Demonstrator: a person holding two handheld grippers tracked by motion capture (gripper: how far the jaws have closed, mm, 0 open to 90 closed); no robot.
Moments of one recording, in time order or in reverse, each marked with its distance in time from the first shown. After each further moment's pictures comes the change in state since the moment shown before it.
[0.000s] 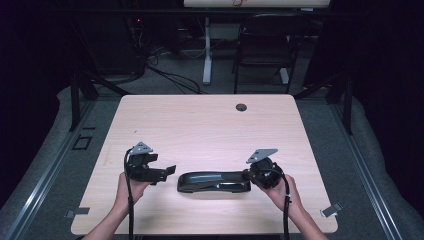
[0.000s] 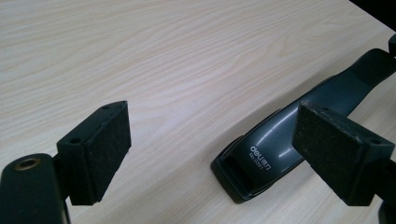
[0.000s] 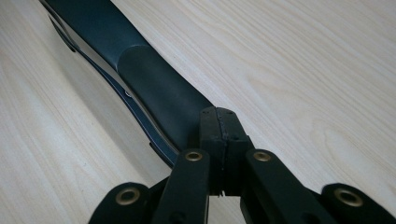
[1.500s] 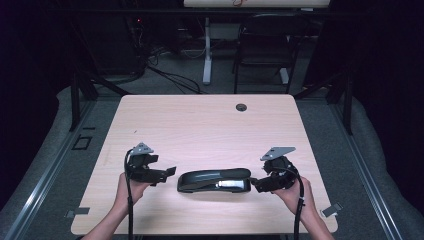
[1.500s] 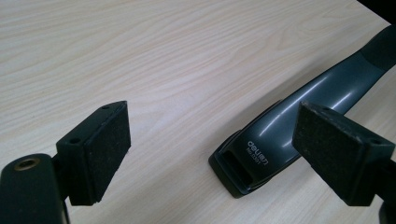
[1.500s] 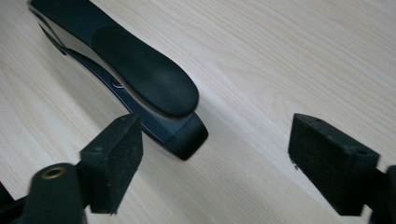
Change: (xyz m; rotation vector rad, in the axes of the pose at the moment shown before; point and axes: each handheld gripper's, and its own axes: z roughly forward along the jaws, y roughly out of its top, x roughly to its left) left arm 0.000 -0.002 0.002 0.019 -0.015 -0.001; right arm -0.011 -0.009 -0.040 -0.001 -0.055 0.086
